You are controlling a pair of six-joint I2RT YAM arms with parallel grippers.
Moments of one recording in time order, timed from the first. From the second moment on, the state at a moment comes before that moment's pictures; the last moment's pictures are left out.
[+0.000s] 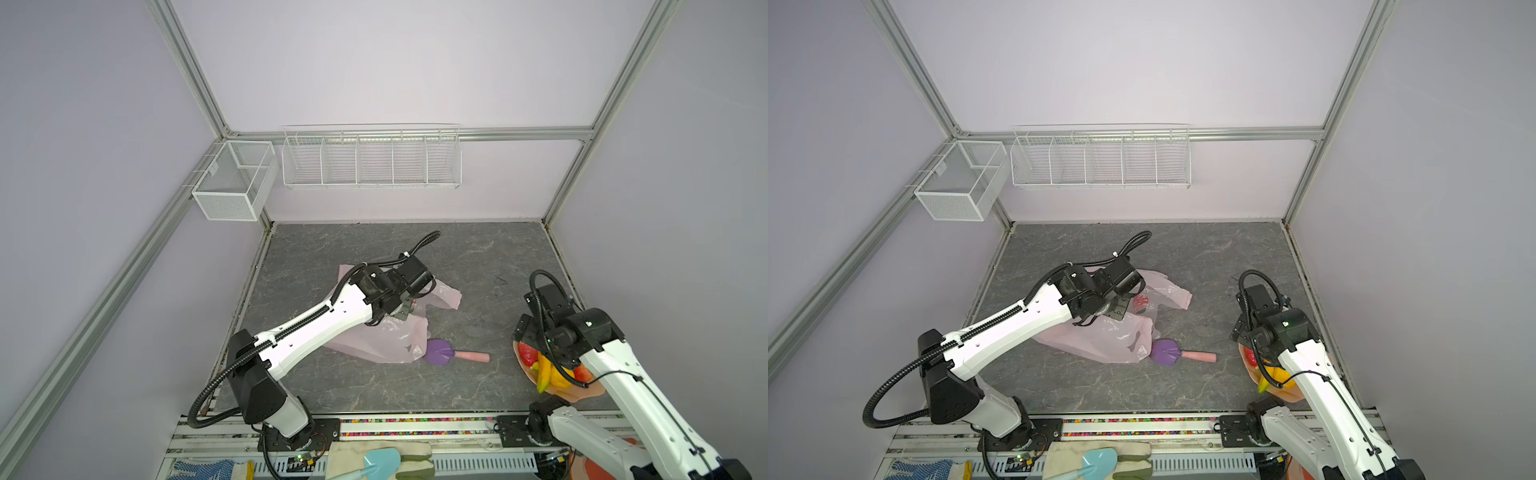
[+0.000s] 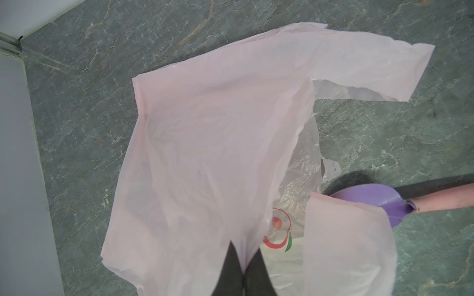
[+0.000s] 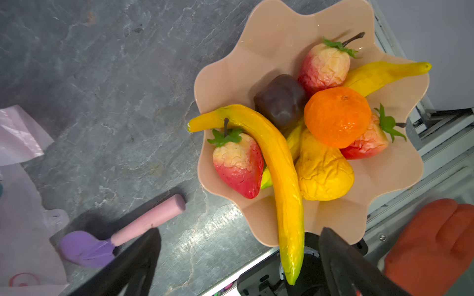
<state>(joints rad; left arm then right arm) -0.98 1.58 1.53 -1.15 -0.41 -0.47 0.33 0.94 0.96 -1.36 0.30 0.86</state>
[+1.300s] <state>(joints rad) -0.98 1.56 1.50 -1.11 -0.38 -0.47 0.11 1.11 0.70 -1.00 0.20 0.73</state>
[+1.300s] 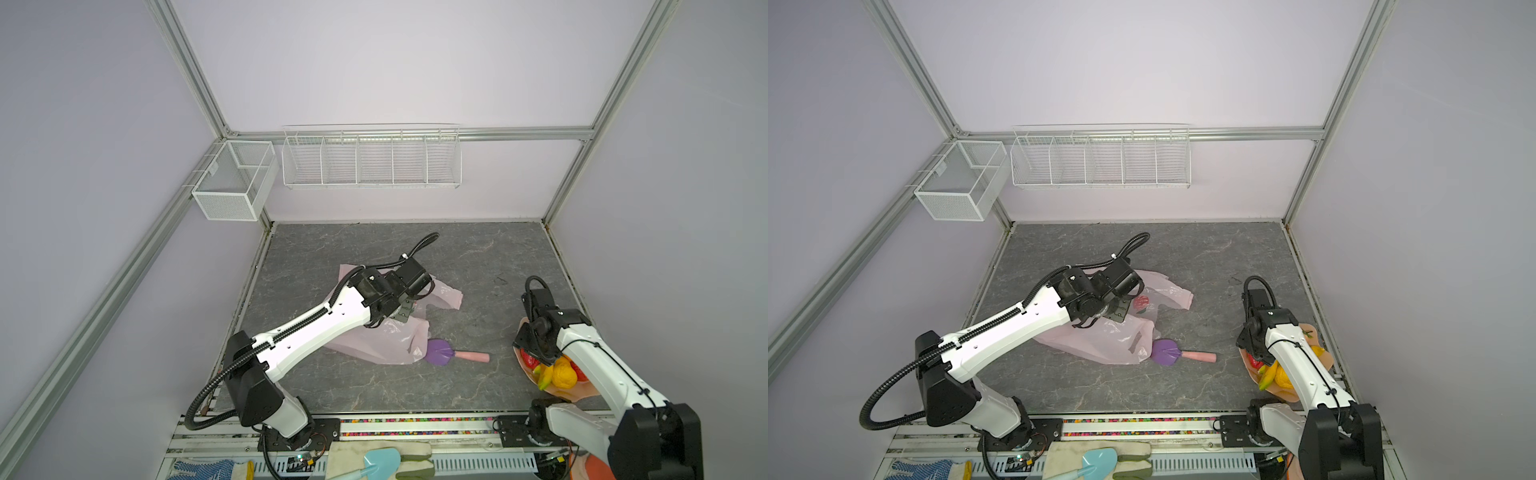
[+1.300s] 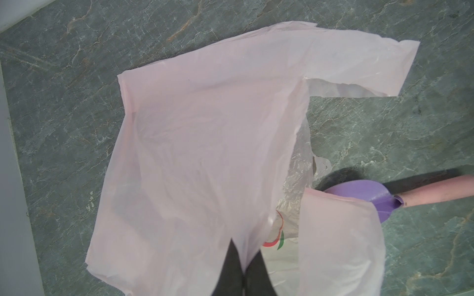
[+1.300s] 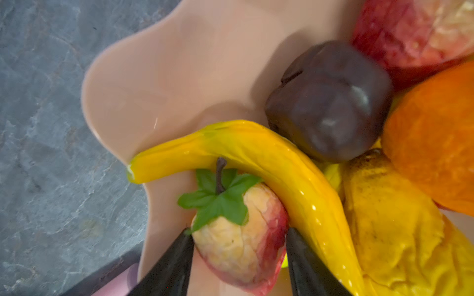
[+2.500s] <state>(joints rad) -0.98 1.56 1.50 -1.12 -0.38 -0.47 0.09 0.95 0.72 -1.01 0.12 0.69</state>
